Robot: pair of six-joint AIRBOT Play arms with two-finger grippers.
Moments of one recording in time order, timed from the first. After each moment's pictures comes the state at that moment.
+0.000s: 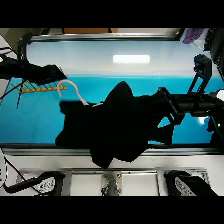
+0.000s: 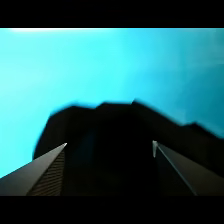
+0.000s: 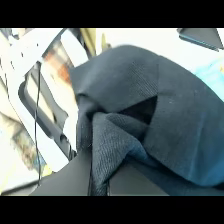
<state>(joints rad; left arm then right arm) 0.11 -1.35 1.63 1.00 -1.40 -1.43 -0.06 -1.02 0.96 0.07 1.62 0.33</state>
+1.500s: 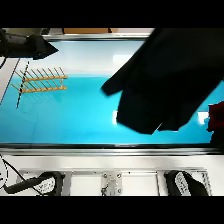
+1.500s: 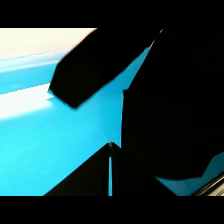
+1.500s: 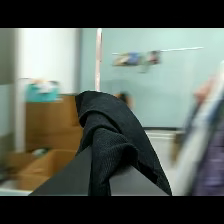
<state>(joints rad) 0.05 -1.35 1.92 0.90 -1.42 -1.41 -0.60 -0.81 1.03 0.38 0.67 -0.12</state>
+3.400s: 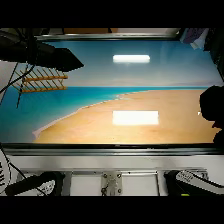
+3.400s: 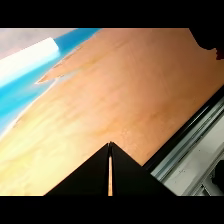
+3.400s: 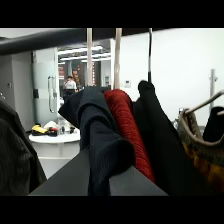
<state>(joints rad) -0.15 -1.35 1.92 0.90 -1.52 -1.39 -0.89 -1.30 1.76 0.07 -0.12 -0.03</state>
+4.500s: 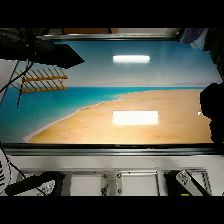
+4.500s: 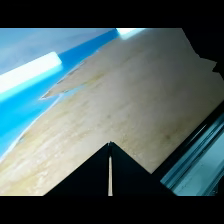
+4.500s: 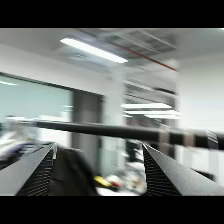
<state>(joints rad) -0.15 -1.35 1.92 0.90 -1.46 -1.39 -0.89 -1.05 1.73 0.09 0.29 -0.03</state>
